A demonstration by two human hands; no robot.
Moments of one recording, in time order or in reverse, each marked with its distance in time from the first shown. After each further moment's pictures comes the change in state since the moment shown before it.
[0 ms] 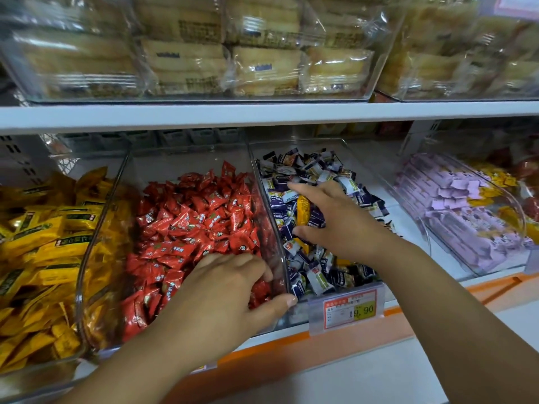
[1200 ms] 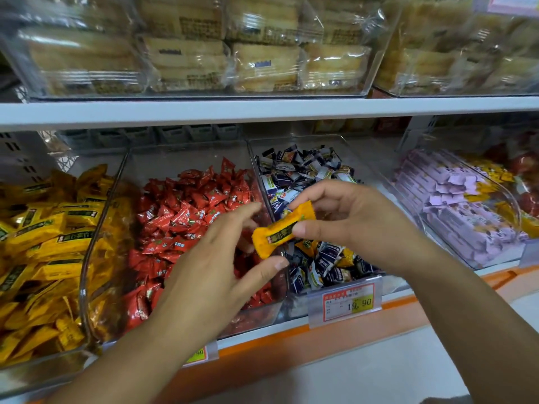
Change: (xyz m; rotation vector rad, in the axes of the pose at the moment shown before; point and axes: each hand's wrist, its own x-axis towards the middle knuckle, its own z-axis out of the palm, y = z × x) left_hand -0.003 -0.004 -0.006 -0.298 0.301 -0.072; right_hand -0.042 -0.033 -0.025 0.717 -0.036 -0.139
